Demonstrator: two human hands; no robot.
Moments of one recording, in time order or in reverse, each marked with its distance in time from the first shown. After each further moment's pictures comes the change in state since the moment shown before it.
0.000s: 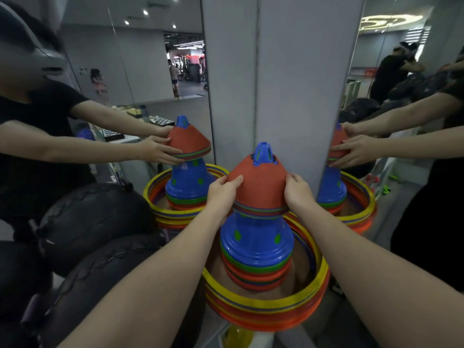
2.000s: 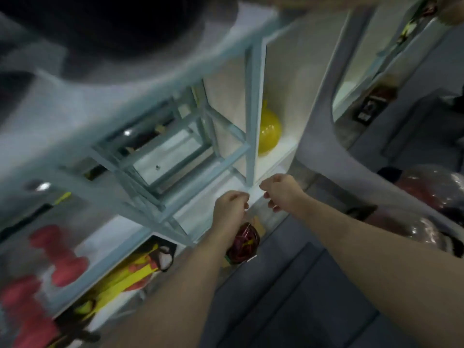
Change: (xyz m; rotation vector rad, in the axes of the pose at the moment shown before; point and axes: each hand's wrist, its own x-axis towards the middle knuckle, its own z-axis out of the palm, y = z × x) left_hand -0.217 -0.596 -0.221 0.326 -0.011 -0.468; right_hand -0.346 0.498 0.246 -0.093 -0.491 0.543
